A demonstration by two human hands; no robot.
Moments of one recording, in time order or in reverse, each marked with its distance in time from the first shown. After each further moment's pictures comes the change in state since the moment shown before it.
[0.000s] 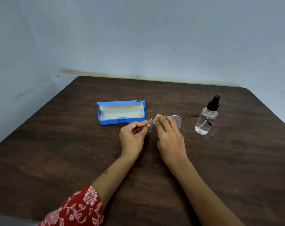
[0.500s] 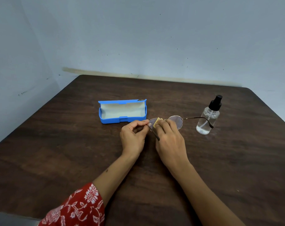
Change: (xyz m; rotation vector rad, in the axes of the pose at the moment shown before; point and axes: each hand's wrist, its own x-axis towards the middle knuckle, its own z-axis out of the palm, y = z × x) left_hand 0.001 -0.002 0.000 -0.044 0.004 -0.009; right_hand -0.006 -0.004 0.001 -0.017 -0.026 -0.029
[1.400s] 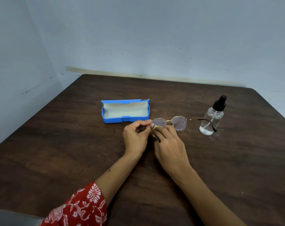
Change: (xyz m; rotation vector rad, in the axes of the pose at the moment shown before) left_hand 0.001 -0.002 0.000 0.007 0.003 -0.022; right_hand -0.011 -0.009 0.001 0.107 0.039 -0.040
